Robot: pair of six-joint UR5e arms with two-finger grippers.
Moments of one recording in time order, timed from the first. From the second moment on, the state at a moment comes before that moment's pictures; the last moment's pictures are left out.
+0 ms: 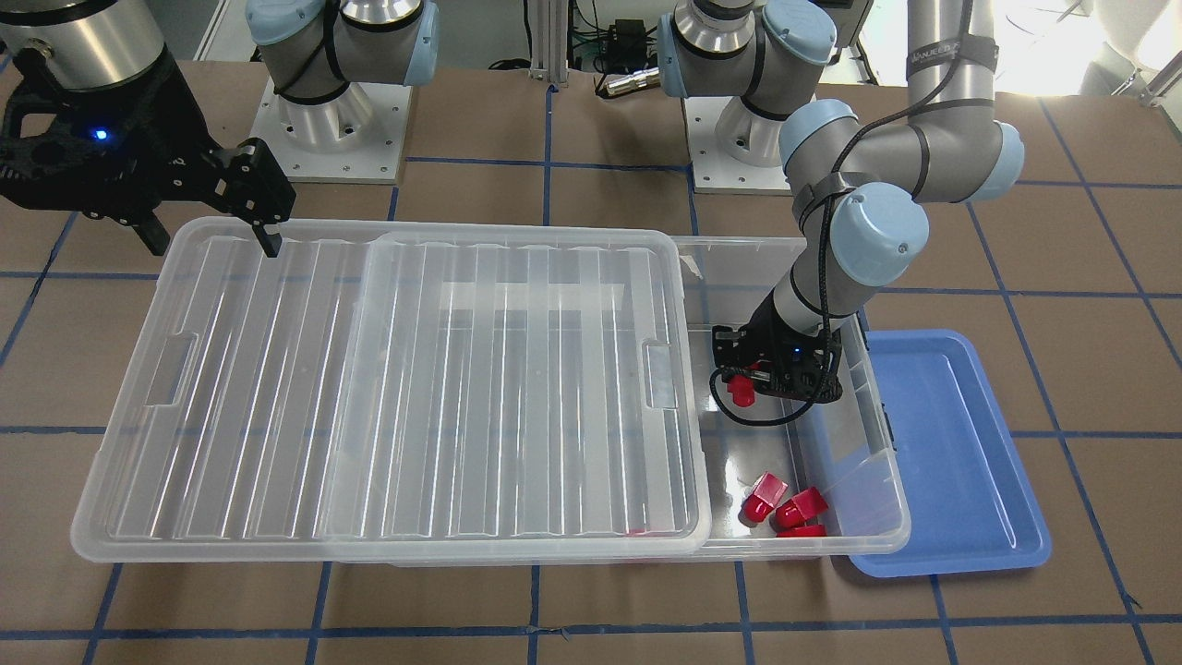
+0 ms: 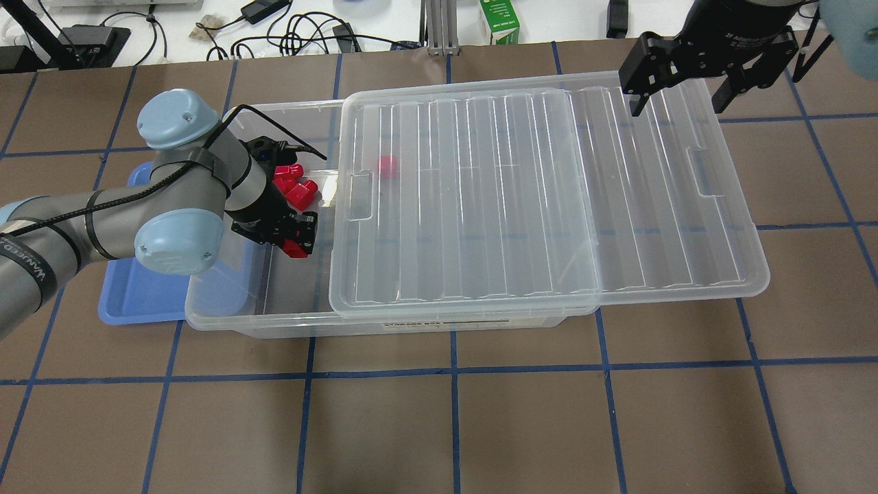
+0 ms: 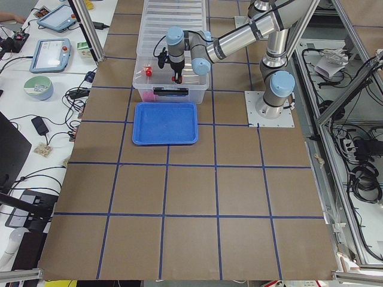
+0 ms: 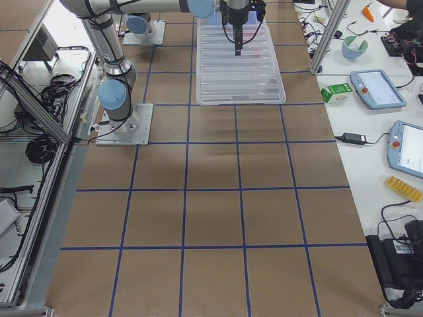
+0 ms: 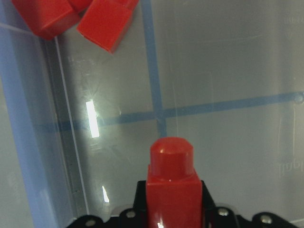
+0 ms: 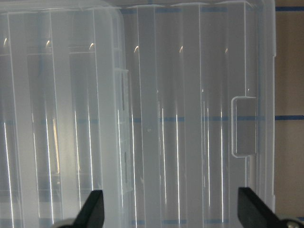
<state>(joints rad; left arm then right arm) -1.49 -1.80 -1.98 -0.99 1.46 0.17 1.53 -1.55 1.49 -1.60 -1.56 -0.04</state>
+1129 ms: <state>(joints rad) -1.50 -1.69 -1.87 -1.12 1.46 0.08 1.47 -1.52 1.48 -1.60 -1.62 -0.10</state>
